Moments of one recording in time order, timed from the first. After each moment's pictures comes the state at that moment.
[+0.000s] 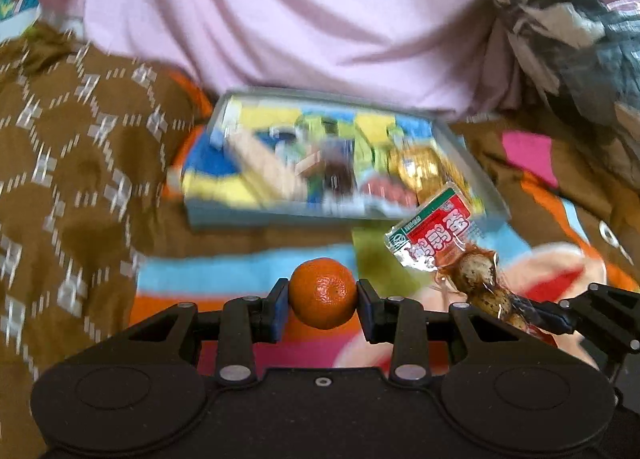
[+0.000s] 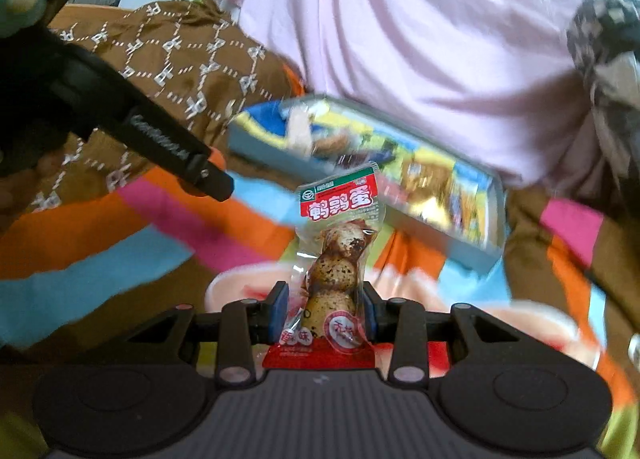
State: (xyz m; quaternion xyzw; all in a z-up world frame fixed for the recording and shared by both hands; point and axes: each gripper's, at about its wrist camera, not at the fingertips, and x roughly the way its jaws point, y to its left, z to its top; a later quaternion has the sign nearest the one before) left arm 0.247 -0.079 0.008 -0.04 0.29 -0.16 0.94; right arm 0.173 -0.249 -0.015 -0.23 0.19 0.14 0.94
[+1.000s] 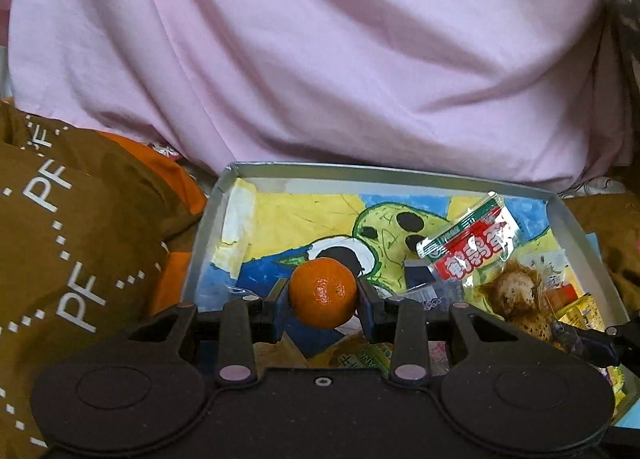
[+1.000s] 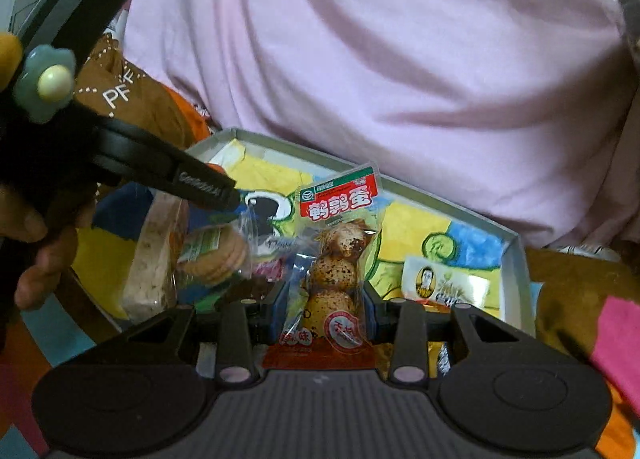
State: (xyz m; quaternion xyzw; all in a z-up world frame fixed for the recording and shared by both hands) left arm 0.468 -0.101 0.014 -0.02 0.30 -0.10 0.95; right arm 0.393 -0.234 0.035 -0.17 0.23 0.11 0.95
